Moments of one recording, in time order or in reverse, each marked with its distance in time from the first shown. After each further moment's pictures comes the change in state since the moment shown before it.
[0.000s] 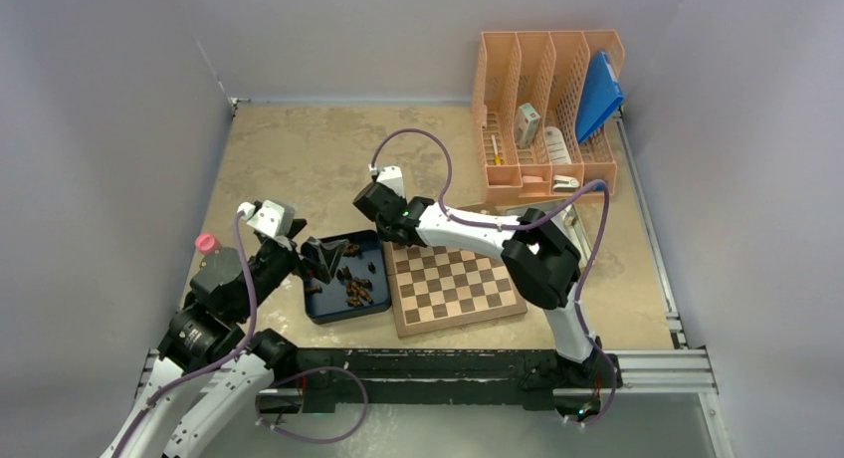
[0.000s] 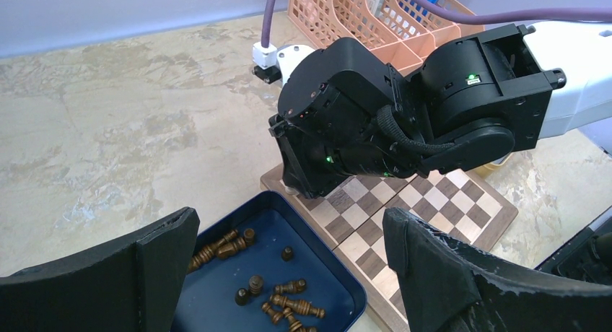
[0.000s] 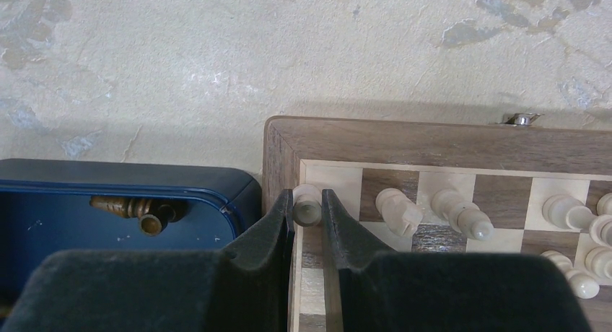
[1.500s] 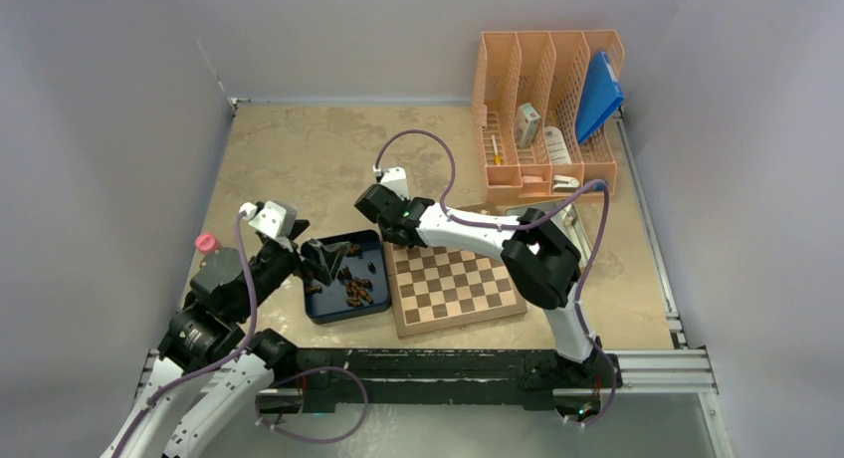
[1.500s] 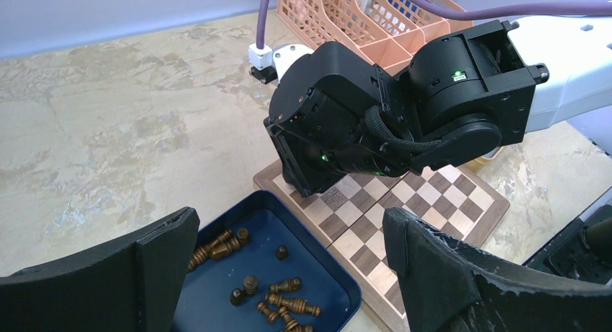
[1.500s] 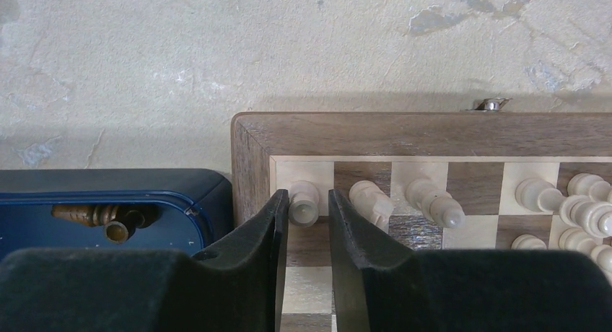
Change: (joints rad) left arm 0.000 0.000 0.000 0.000 0.031 0.003; right arm 0.001 -0.002 -0.008 -0.035 0.047 0.023
